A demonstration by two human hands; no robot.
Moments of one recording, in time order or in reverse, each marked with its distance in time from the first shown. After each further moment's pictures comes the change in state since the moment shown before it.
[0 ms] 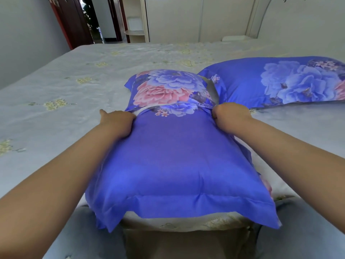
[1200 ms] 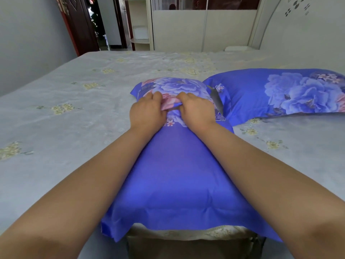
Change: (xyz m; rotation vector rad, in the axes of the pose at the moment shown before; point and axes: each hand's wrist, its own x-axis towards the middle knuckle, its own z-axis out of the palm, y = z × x) left_hand 0.003 0.048 -0.027 -0.386 0.659 0.027; right_hand 0.023 -0.094 -0.033 0.265 0.429 -0.137
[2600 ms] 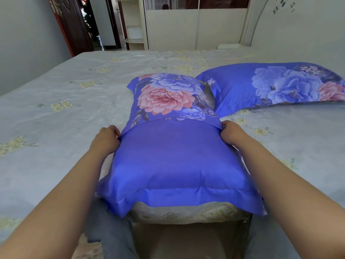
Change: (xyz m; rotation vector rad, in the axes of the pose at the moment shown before) left_hand -0.089 -0.109 0.007 -0.254 -0.409 -0.475; right_hand -0.104 0.104 0.021 0.332 -0.393 0.652
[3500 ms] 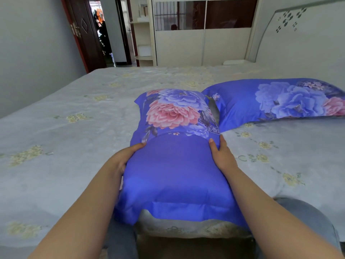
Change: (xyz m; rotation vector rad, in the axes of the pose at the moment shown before) left_hand -0.040 0.033 0.000 -1.104 -0.577 -0.344; right_hand -0.030 -0.009 0.050 0.419 0.061 -0.011
